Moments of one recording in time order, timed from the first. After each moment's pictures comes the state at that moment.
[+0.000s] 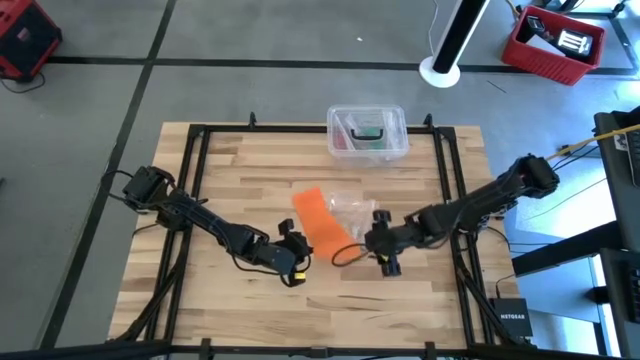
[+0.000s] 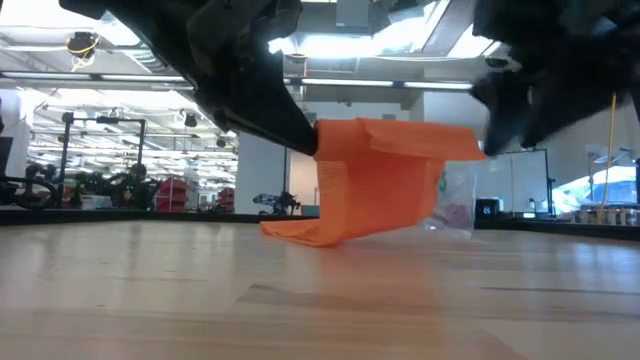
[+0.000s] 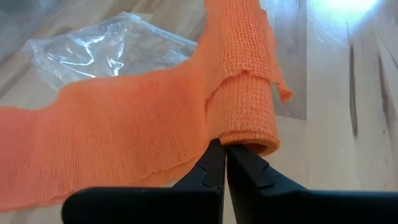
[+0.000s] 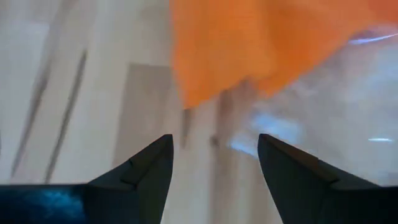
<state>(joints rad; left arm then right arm) -0.42 1.72 0.95 0.04 -0.54 -0.43 0.38 1.38 0.81 -0.44 0.15 0.23</state>
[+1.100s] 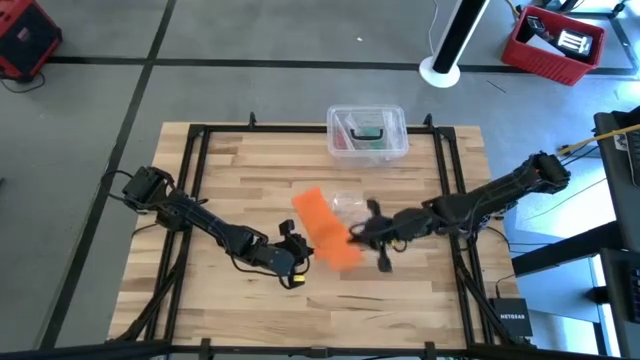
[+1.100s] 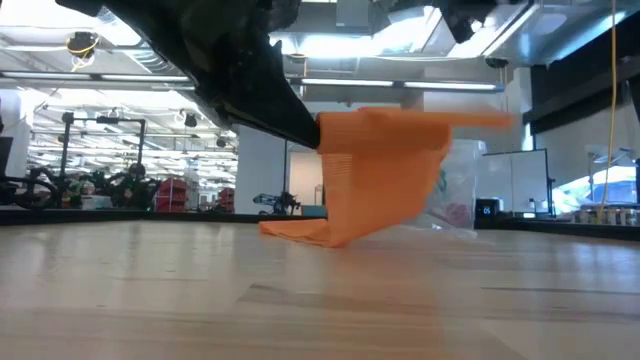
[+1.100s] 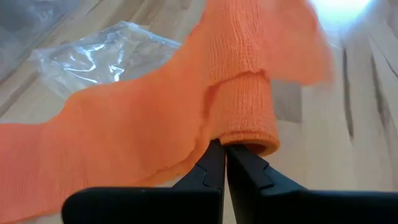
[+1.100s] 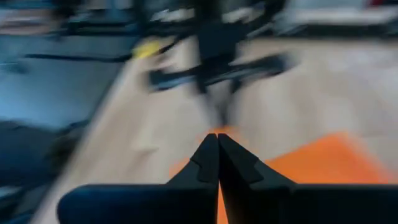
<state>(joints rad) -0.44 1.72 0.95 0.07 -0.56 -0.38 0.35 1.23 0.84 -0.05 0.20 0.13</state>
